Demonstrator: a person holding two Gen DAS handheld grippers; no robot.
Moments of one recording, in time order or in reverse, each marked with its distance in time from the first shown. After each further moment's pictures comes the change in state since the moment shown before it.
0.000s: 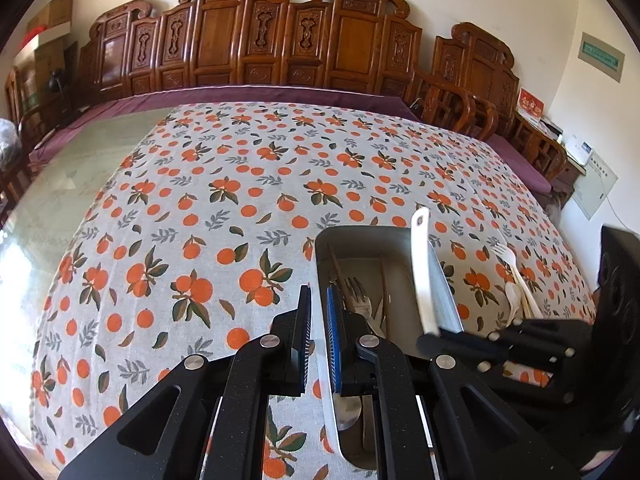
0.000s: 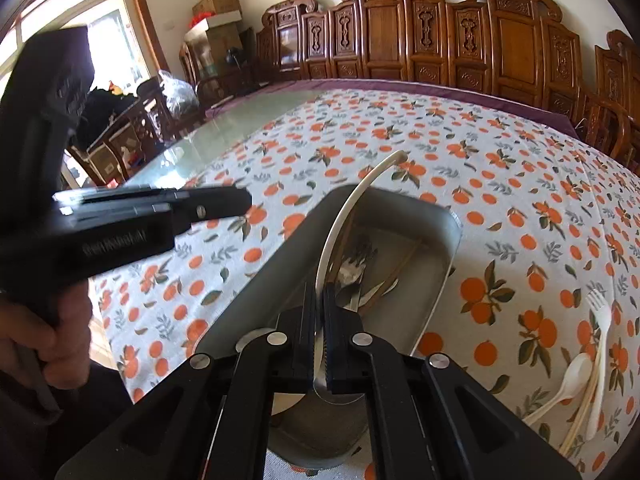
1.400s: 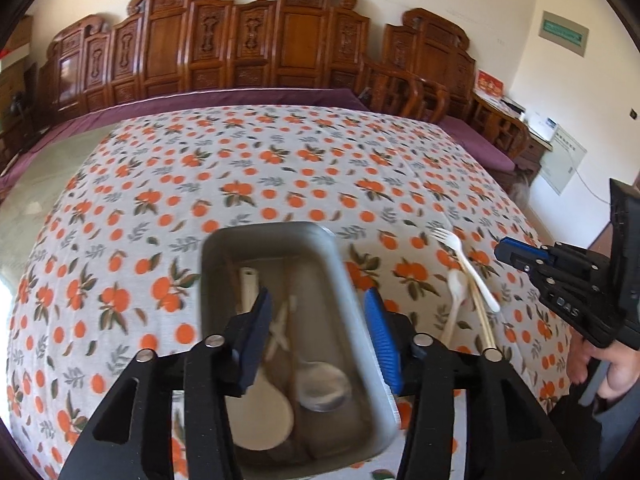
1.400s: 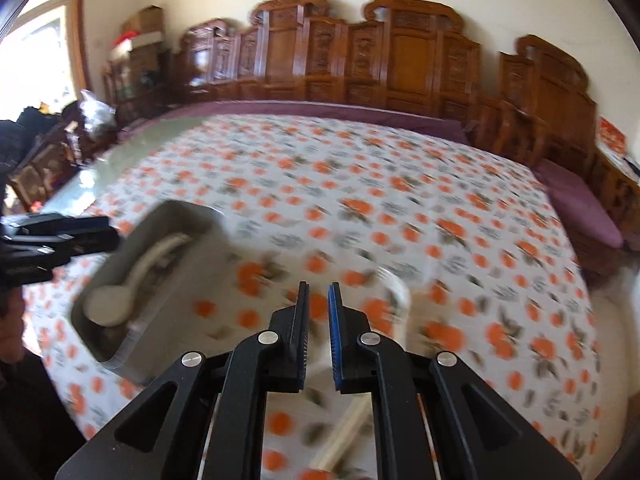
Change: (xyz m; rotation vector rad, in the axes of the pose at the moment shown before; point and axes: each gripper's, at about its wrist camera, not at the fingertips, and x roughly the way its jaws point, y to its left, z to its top) left arm 0.009 -0.082 -0.005 0.104 0.009 -0.114; right arm -0.106 -0.146 -0.038 0.078 -0.072 -0.367
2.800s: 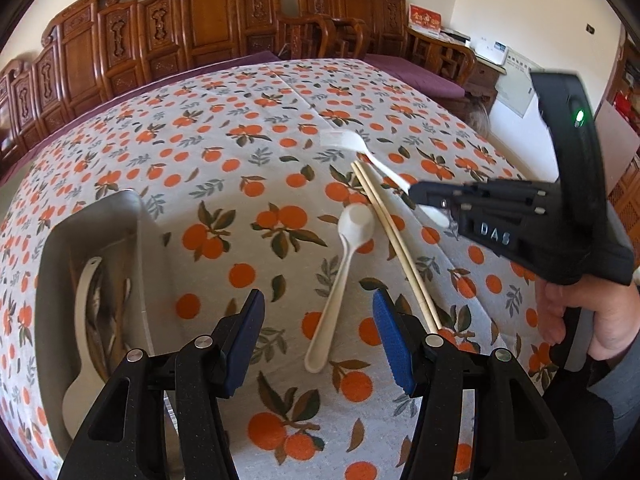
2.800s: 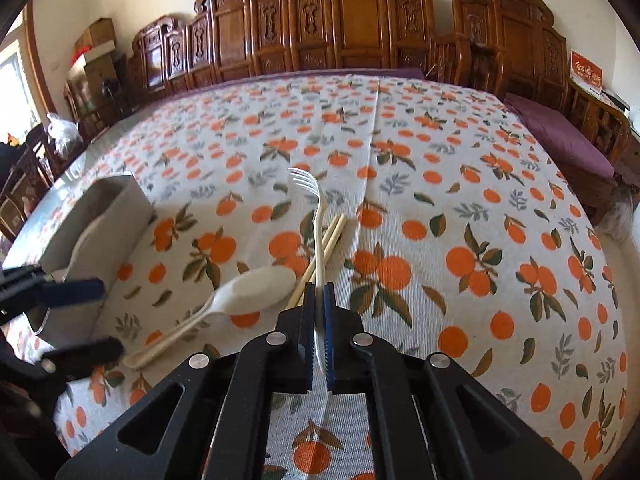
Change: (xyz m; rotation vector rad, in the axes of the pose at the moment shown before) left arm 0.066 -0.123 -0.036 0.217 0.127 -0.078; right arm 0.035 -0.063 -0.046 0.156 0.059 0.012
